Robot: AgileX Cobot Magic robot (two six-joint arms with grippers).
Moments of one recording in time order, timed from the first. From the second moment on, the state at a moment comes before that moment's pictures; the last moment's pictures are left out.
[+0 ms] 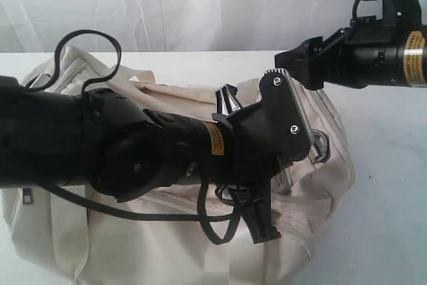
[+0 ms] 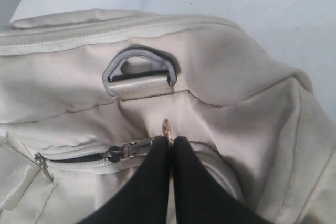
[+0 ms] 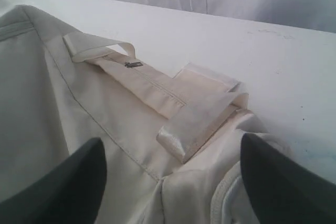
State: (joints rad) left arm -1.05 1.62 -1.03 -0.13 0.06 0.64; right arm 0.31 1.33 -0.84 -1.74 -0.48 1.73
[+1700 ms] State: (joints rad) left arm -1.05 1.60 -1.03 -0.15 0.09 0.69; right arm 0.31 1.47 -0.93 -1.59 -0.41 1.76
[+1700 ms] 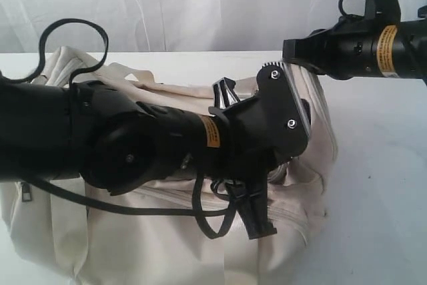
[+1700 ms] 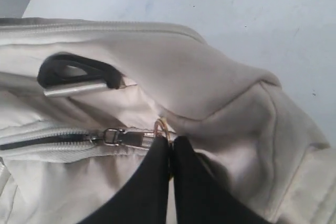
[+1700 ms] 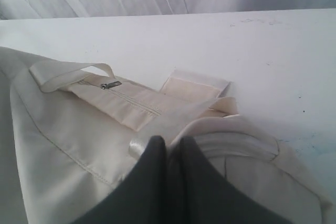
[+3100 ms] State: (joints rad) left arm -1.07 1.46 -1.04 -0.32 0.44 0.62; right arm 0.31 1.47 -0.94 -1.55 -0.26 1.77
